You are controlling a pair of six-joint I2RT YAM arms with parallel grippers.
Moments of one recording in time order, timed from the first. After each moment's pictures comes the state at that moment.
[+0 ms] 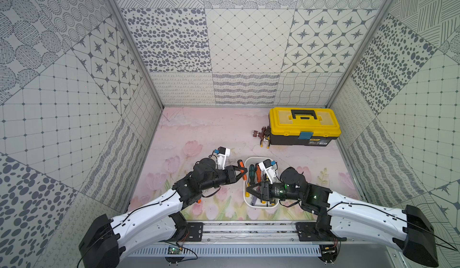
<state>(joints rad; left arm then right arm) -0.76 0.93 0.51 0.13 0.34 -1.00 1.07 0.93 0.49 0.05 -0.28 0.97</state>
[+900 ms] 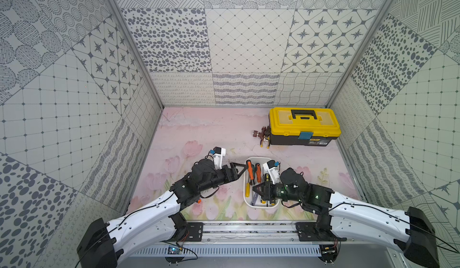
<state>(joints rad) -0.76 0.88 0.53 0.01 0.20 -1.05 1.06 0.90 0.52 -0.18 -0.12 0.96</state>
